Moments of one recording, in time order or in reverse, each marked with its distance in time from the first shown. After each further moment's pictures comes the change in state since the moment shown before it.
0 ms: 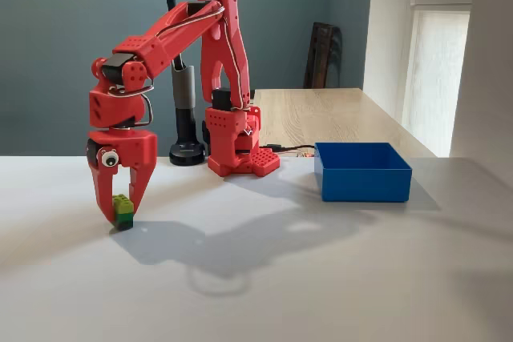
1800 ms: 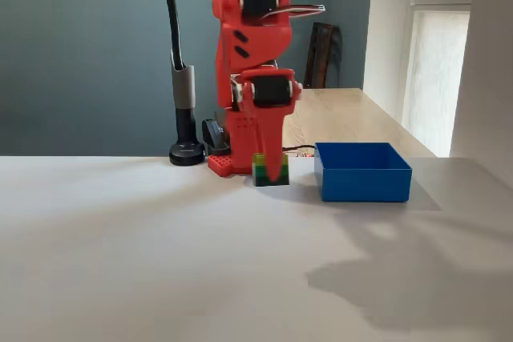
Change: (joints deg) arm -52.3 13.7 -11.0 15.3 -17.1
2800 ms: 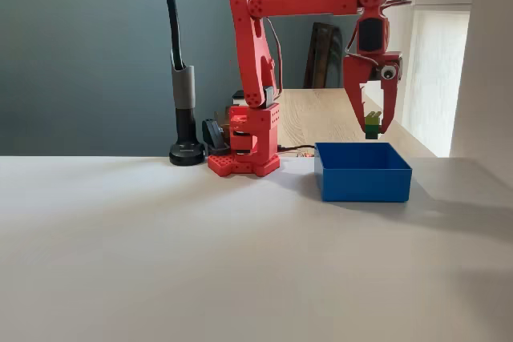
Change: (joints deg) arm -53.9 0.0 -4.0 17.8 4.6
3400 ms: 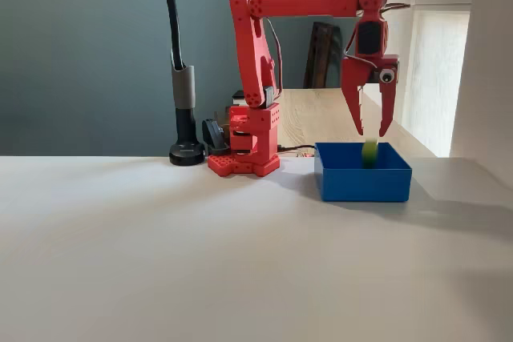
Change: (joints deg) arm 0.3 0.1 2.1 0.0 -2.8
